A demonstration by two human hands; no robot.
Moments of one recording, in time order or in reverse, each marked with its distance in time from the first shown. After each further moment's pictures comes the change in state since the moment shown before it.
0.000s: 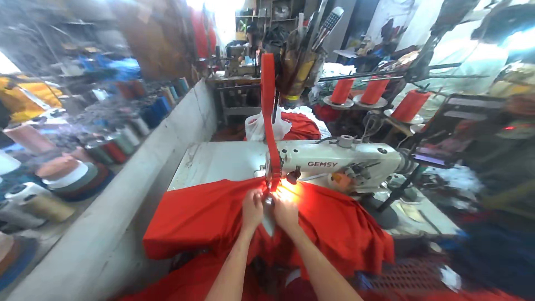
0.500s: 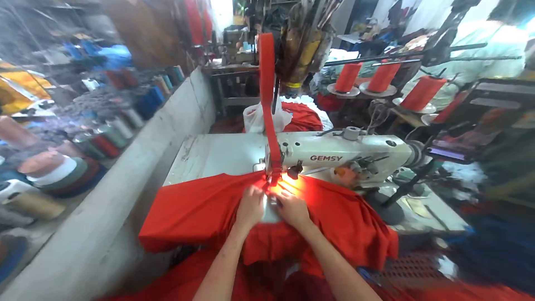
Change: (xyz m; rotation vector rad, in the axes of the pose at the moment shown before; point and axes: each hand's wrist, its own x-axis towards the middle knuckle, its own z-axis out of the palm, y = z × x) left_hand 0.006 0.011 -0.018 0.548 -0.322 0.135; right_hand 0.108 0.142 0.122 -0.249 0.190 -0.263
